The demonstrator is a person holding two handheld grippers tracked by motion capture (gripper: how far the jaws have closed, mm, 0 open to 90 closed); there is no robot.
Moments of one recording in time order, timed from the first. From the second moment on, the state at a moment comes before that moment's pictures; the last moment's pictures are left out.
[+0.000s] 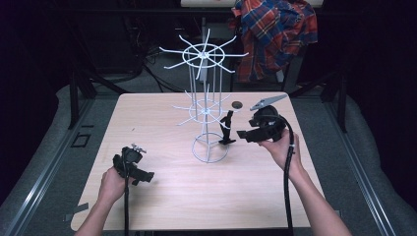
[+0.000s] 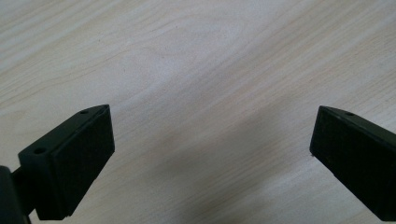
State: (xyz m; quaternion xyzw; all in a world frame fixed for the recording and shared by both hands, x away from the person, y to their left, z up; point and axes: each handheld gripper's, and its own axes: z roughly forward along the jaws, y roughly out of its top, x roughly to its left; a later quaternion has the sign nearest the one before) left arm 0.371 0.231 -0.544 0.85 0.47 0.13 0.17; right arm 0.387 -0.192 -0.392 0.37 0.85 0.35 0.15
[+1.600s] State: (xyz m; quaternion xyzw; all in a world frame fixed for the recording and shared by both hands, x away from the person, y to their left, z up) left arm 0.371 0.228 -0.547 0.86 0.48 0.13 0.16; right arm 0.318 -0.278 -0.489 0.38 0.88 0.26 0.12
